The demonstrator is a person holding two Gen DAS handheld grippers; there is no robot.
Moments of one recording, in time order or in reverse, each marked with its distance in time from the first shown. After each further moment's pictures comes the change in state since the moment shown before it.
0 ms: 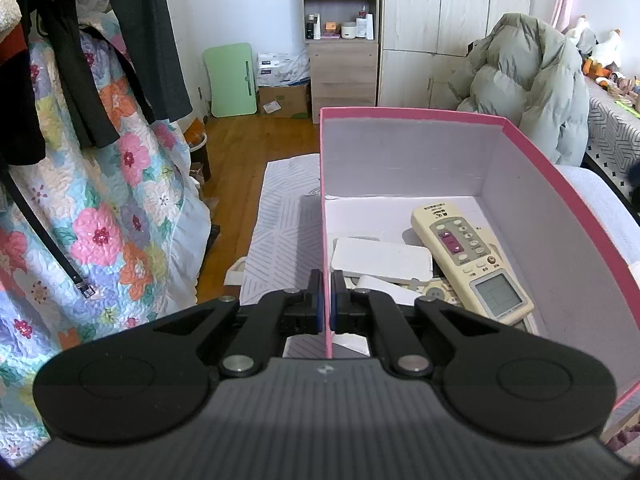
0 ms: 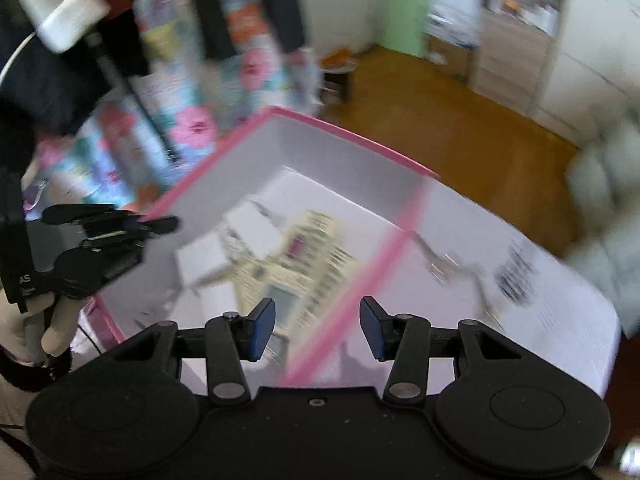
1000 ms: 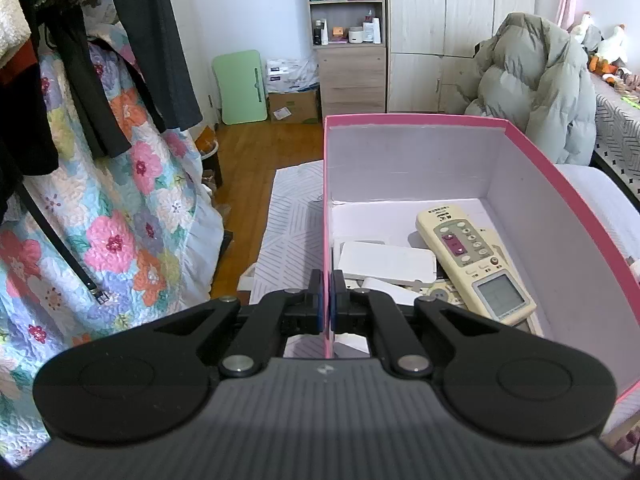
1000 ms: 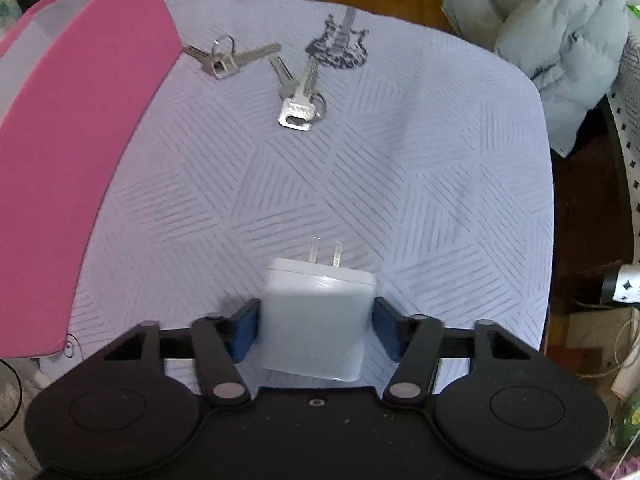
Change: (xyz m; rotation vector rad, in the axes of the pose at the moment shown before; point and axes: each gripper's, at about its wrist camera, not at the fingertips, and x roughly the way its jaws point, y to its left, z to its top) left arm -0.007 -0.003 0.001 0.021 -0.016 0.046; right arm 0.092 -0.113 -0.101 0.281 0.223 -0.222
